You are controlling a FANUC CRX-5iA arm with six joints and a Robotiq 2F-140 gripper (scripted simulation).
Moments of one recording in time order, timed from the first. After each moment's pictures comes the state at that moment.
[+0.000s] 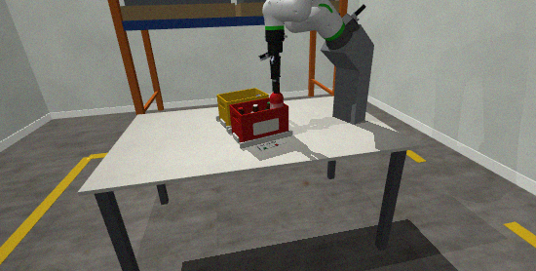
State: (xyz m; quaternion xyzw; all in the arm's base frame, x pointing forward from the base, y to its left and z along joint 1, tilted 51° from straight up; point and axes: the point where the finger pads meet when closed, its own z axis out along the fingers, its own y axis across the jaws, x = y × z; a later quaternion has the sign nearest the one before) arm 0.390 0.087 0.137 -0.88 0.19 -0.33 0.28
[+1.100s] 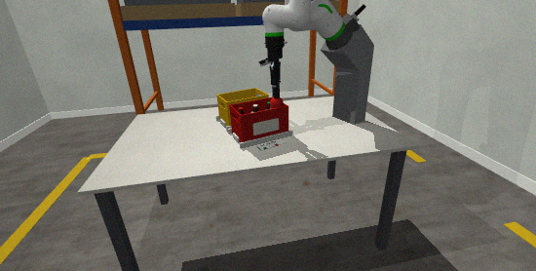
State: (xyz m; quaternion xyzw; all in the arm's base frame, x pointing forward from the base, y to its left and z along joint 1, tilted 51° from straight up) arm 0.410 0.097 0.119 -0.88 0.18 -0.33 0.28
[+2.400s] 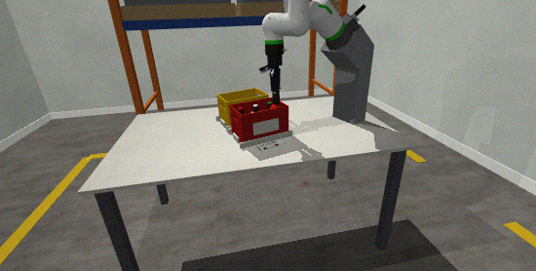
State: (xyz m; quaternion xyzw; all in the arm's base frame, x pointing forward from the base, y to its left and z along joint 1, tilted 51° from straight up) arm 0.435 0.109 0.097 -0.88 0.18 -0.33 0.28
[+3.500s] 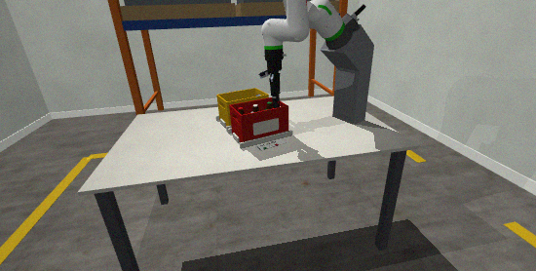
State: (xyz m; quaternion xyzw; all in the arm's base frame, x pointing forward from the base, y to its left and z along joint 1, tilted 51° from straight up) arm 0.453 0.118 0.081 -0.89 0.18 -0.32 0.28
